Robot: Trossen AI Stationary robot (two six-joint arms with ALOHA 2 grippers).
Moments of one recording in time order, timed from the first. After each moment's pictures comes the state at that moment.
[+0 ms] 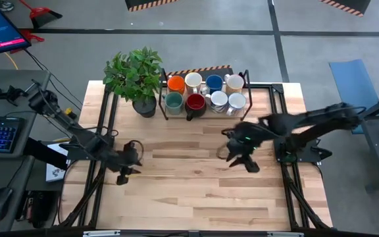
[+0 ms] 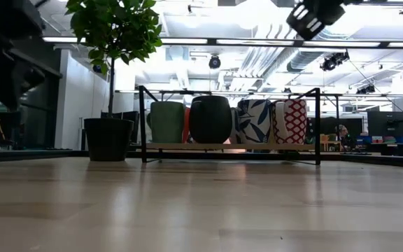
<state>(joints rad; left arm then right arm) -0.64 0.88 0.44 -0.46 -0.24 -0.62 0.16 1.24 1.07 -0.71 -0.37 0.00</state>
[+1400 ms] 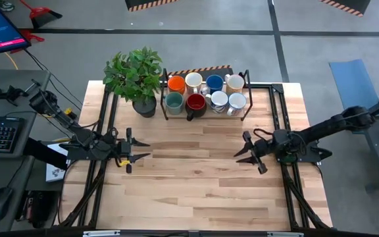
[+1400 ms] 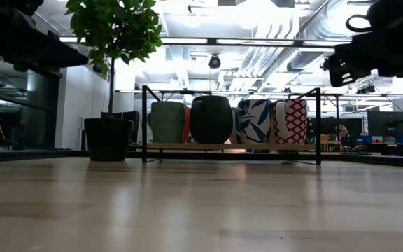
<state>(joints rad) -0.63 0.64 0.16 0.23 -0.74 -0.05 0.21 0.83 0.01 0.80 -0.15 0.02</state>
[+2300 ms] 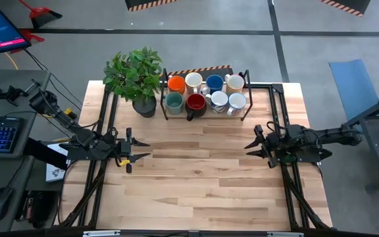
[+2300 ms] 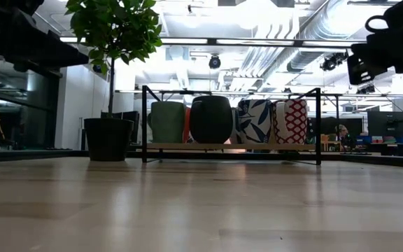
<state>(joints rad) -0.63 0.64 0.16 0.23 -0.74 -0.05 0.12 0.05 0.01 0.04 -0.17 0.06</state>
